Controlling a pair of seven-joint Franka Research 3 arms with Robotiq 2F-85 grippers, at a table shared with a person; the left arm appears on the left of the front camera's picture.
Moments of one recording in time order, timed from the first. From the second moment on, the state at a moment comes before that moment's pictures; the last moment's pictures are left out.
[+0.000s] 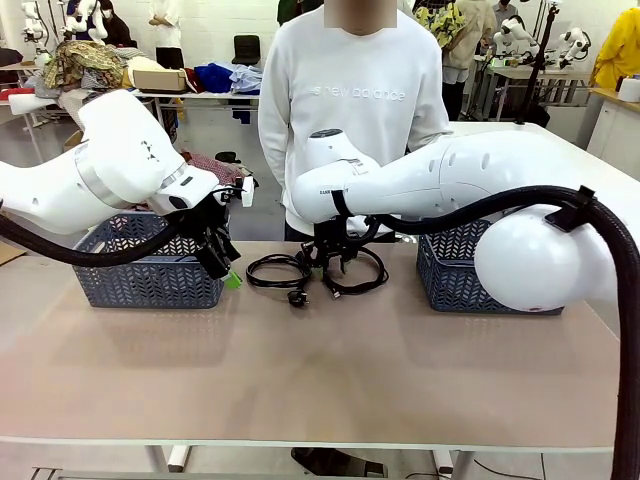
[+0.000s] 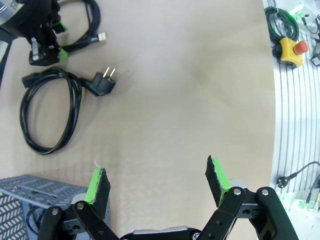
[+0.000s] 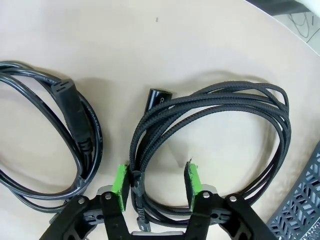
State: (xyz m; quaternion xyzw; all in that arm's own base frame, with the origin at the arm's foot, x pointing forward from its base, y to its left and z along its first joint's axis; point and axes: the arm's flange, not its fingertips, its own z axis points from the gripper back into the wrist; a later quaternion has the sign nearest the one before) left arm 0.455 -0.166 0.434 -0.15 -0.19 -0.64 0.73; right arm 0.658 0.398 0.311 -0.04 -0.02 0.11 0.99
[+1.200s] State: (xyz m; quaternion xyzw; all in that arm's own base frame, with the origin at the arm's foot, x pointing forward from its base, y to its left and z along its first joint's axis) left arm 0.455 -0.166 0.434 -0.15 -0.19 -0.64 0.73; right arm 0.661 0.391 0.338 -0.04 -0.03 0.08 1.00
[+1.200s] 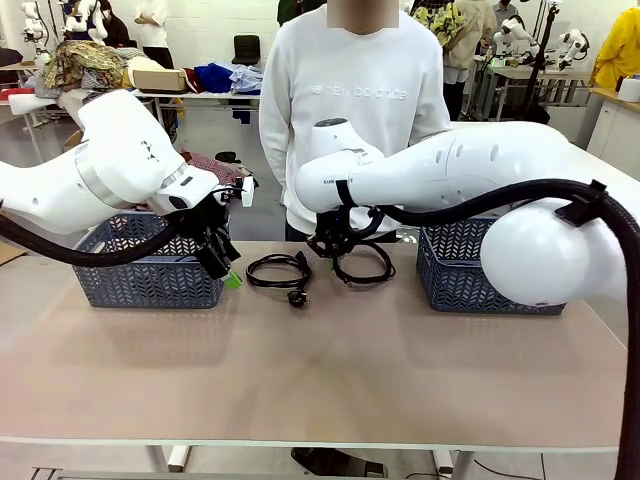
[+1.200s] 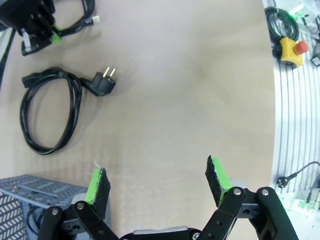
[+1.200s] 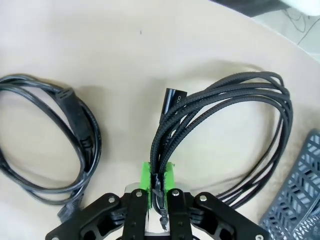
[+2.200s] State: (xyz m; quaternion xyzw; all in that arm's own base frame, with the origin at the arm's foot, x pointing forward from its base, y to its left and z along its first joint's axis) left arm 0.455 -0.166 0.435 -0.15 -0.19 -0.64 0.73; right arm 0.591 0.335 0.502 -0.03 0.05 0.49 0.87
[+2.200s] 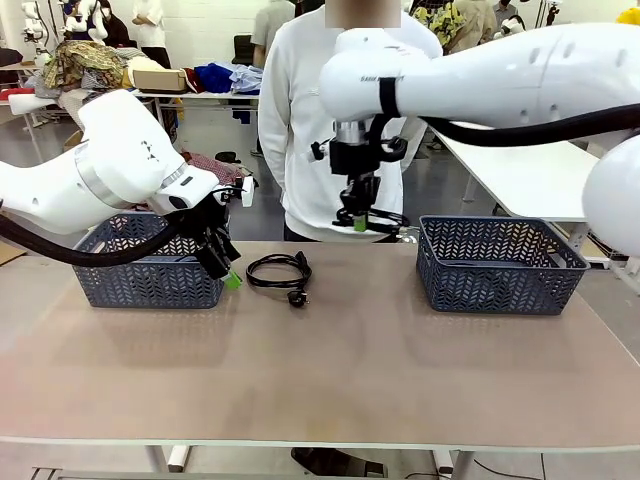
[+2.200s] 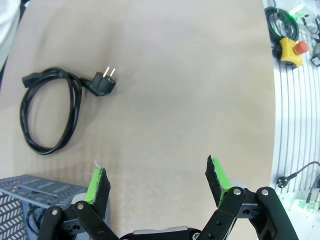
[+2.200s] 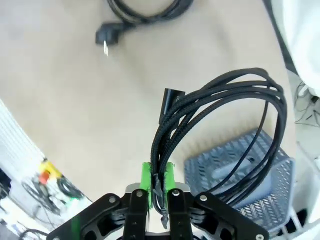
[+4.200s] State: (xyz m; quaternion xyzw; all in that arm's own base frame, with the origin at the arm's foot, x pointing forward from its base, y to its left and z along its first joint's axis) left arm 0.455 -0.166 0.435 -0.15 -0.19 -0.64 0.73; right arm 0.572 0.196 0.522 -0.08 -0.01 0.57 0.82
